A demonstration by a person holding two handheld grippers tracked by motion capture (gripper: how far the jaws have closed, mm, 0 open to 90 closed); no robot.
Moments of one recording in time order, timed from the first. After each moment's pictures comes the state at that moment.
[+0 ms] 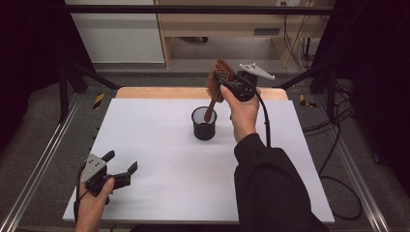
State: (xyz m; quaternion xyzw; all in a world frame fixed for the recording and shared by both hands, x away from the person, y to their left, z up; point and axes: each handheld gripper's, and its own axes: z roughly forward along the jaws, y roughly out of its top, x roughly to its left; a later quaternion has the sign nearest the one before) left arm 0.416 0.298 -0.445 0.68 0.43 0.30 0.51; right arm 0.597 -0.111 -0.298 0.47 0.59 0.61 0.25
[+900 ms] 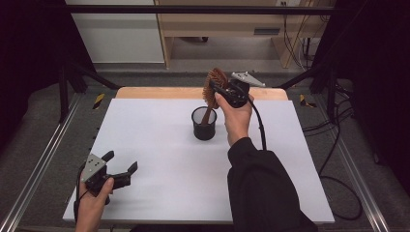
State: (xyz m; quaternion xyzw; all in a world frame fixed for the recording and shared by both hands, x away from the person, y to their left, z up) left arm 0.416 0.298 -0.445 0.68 0.43 0.30 0.51; right arm 0.605 -0.098 -0.329 0.48 0.60 0.60 0.25
